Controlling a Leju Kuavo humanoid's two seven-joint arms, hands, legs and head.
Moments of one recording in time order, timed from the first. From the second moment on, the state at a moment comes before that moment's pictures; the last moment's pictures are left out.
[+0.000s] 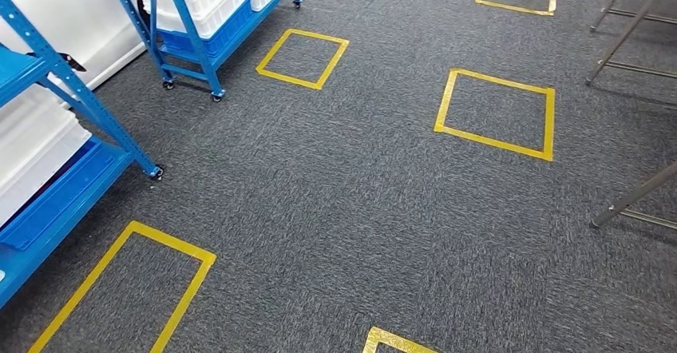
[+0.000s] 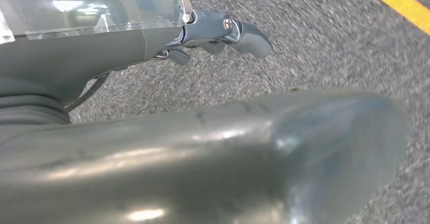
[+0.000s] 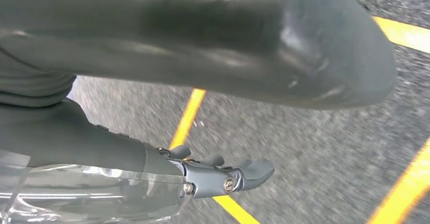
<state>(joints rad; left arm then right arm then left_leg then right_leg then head) -0.06 -0.11 1.46 -0.25 -0.95 0.15 -0.43 0.01 0.18 -1.09 -0.22 1.19 -0.13 -0.21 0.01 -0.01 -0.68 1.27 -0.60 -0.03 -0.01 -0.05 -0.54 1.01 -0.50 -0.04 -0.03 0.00</state>
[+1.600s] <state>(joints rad) -0.06 -0.09 1.44 -0.25 -0.92 0.08 -0.42 0.00 0.19 -1.21 -0.24 1.15 -0.15 -0.19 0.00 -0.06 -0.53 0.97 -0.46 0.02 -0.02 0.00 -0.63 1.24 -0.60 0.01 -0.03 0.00</state>
